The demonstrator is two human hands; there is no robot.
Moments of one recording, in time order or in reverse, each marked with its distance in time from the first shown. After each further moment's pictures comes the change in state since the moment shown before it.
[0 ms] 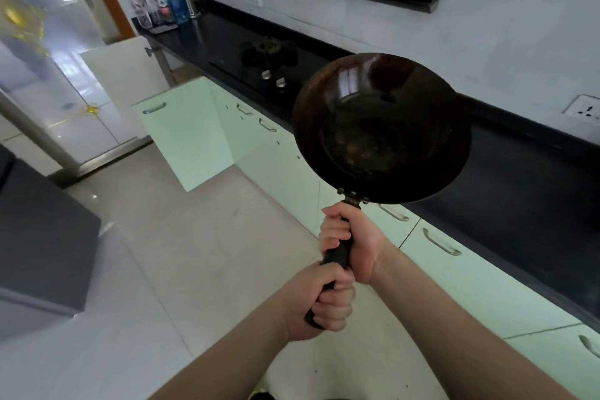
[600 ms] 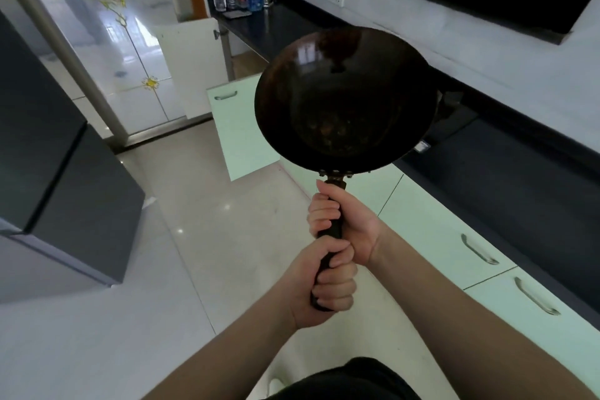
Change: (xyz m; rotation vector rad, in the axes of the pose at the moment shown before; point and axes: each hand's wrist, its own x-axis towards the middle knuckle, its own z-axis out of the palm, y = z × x) left_hand -0.124 0.095 -0.155 -0.321 -0.039 0.234; right_hand 0.156 0.089 0.174 -0.102 -0.263 0.210
